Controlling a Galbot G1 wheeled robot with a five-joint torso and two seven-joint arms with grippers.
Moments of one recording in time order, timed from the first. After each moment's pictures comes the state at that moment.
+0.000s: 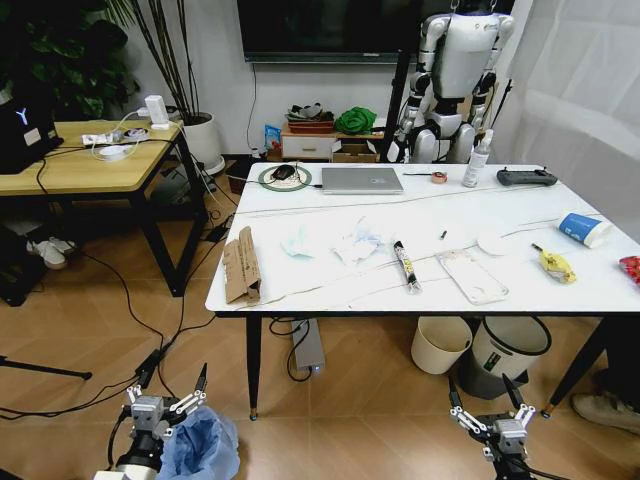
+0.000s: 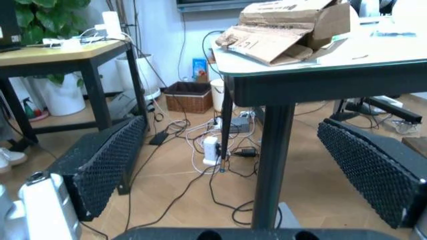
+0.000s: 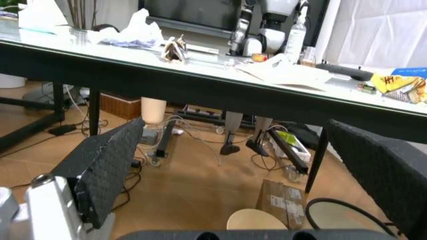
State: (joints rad) left arm 1.82 -1.32 -0.71 -1.92 -0.24 -0.37 0.12; right arm -1.78 1.61 0.84 1.81 0.04 0.58 -0.29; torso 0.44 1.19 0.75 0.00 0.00
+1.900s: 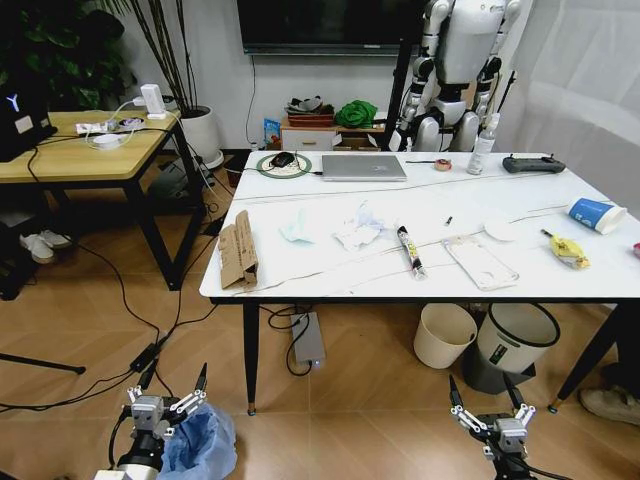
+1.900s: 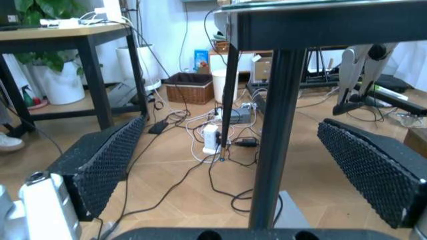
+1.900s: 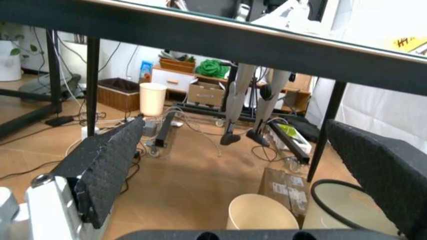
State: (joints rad) left arm 1.81 -1.33 -0.71 -1.91 -0.25 -0.36 0.11; right arm -1.77 1.61 0.84 1.80 0.04 0.58 -0.29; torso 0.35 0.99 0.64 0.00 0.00
